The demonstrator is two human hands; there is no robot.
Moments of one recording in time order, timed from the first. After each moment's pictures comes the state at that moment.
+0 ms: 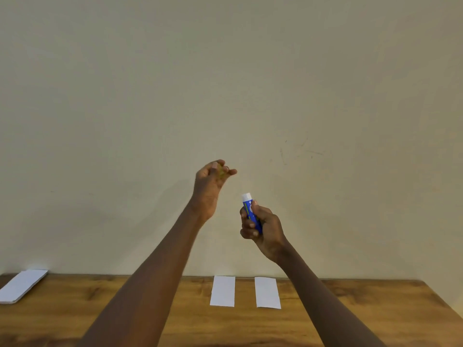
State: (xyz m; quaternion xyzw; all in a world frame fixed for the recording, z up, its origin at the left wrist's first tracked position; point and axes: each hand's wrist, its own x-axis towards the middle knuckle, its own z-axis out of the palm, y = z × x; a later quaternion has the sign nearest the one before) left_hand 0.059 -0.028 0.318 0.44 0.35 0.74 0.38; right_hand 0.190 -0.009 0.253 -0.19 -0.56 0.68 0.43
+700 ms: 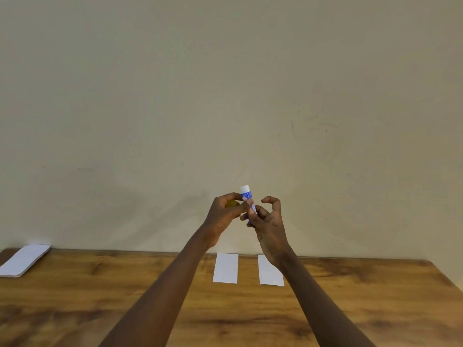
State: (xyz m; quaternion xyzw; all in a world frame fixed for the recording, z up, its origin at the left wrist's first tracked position) left_hand 0.068 -0.027 0.222 0.51 0.54 0.55 0.39; right_hand 0.185 0.004 0.185 -0.24 -0.57 0.61 0.50
